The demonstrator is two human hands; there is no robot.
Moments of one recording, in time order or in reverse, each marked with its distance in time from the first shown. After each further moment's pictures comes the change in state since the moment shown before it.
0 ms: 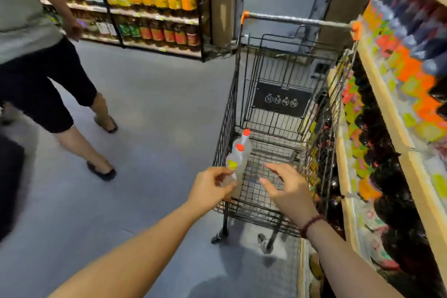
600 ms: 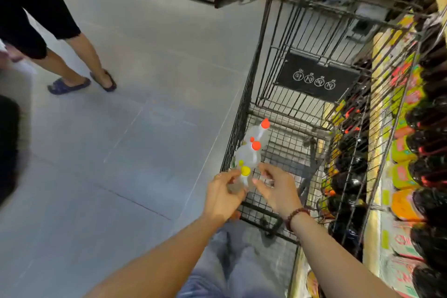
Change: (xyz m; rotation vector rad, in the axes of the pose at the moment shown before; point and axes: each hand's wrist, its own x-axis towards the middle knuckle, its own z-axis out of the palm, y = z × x) left_hand 0.094 -0.053 0.038 -0.075 0.020 -0.231; right_hand 0.129 0.049 0.098 0.012 -0.273 0.233
